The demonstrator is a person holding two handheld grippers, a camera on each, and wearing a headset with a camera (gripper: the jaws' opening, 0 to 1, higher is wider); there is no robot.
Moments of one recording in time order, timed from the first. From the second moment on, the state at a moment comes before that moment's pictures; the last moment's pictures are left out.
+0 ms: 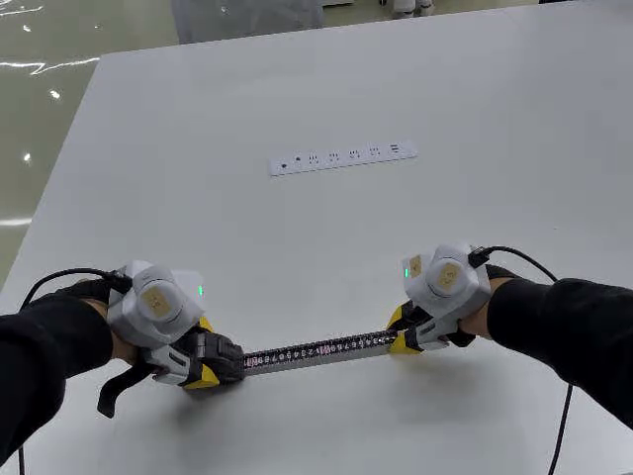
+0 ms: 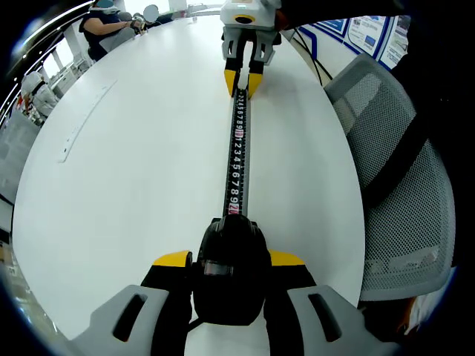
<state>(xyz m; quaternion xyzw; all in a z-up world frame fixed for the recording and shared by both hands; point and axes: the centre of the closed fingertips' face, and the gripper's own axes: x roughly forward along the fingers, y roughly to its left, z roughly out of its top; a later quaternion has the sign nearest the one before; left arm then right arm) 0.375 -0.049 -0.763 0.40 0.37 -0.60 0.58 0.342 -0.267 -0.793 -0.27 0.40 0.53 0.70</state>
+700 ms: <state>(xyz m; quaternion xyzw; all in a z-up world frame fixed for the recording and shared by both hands) 0.375 -0.050 -0.763 0.40 0.37 -0.60 0.58 0.340 -0.278 -0.793 -0.27 0.40 0.52 0.70</state>
